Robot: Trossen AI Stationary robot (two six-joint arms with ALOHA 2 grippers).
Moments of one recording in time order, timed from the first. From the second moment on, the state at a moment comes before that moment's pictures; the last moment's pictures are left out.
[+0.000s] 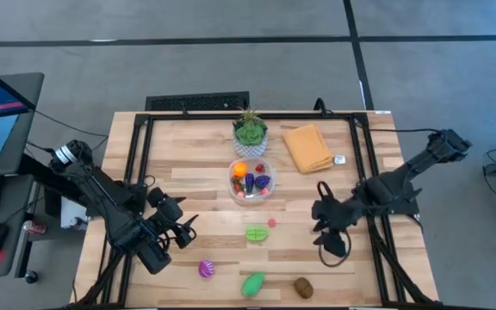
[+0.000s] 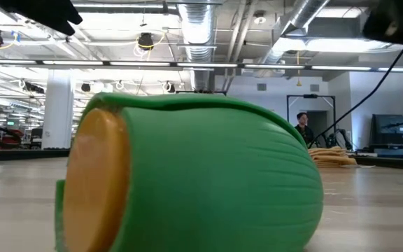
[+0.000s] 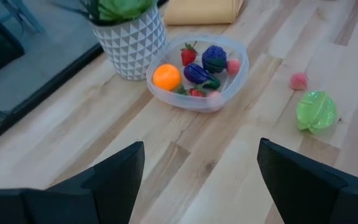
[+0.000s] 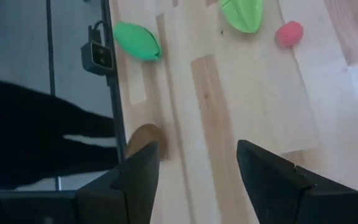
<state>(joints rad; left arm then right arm) -0.82 1.43 1.11 -1.21 -0.99 -1.38 0.58 1.17 0.94 -0.69 -0.02 0.83</state>
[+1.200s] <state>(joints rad) -0.74 1.43 1.11 -1.11 -0.97 -1.18 0.94 1.53 0.97 -0.23 0.26 1.52</state>
